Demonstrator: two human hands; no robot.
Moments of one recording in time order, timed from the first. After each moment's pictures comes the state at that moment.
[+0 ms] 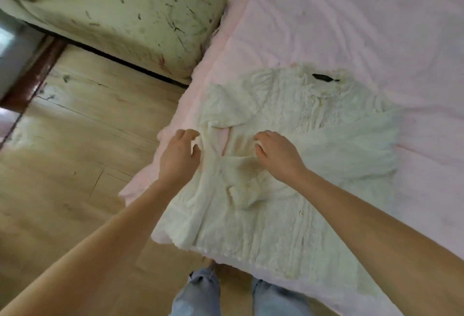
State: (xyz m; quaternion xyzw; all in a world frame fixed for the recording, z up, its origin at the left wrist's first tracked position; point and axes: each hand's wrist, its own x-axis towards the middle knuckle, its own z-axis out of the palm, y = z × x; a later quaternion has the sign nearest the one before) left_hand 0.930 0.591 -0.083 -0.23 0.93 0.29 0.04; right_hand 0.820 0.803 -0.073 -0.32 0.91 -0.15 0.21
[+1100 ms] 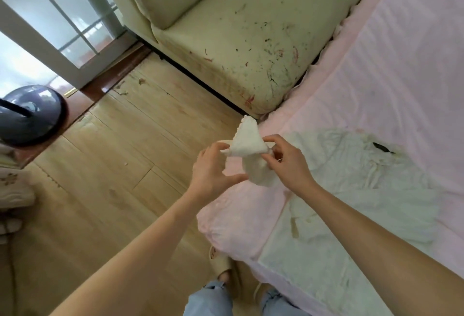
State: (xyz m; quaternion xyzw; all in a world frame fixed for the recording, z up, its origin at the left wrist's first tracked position) left_hand 1.017 0.459 0.042 -0.33 0.82 0.47 0.01; right_hand 0.877 0.601 0.043 -0.30 0.85 -0.34 0.26
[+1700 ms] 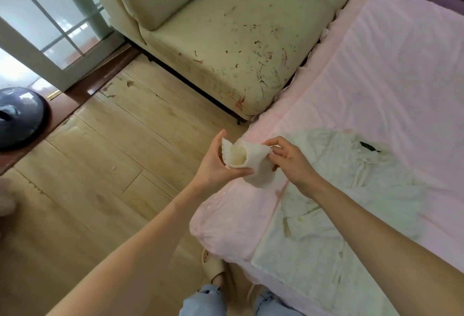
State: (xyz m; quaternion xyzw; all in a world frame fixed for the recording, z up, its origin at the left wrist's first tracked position) left_hand 0.993 0.465 0.039 -0.32 0.65 0.69 0.01; right_hand 0.863 0.618 0.052 -0.18 0.77 -0.47 0.40
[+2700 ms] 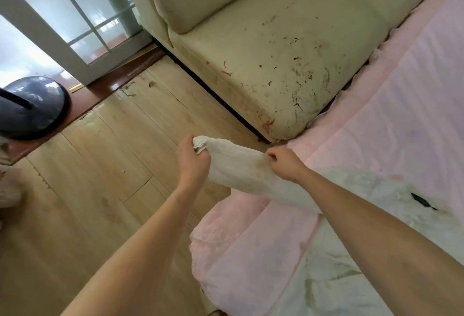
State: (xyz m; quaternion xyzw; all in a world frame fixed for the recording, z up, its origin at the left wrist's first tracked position) left_hand 0.950 0.357 -0.026 -0.57 0.65 0.48 -0.16; right_hand 0.774 0.492 -0.066 -0.33 0.86 -0.12 0.37
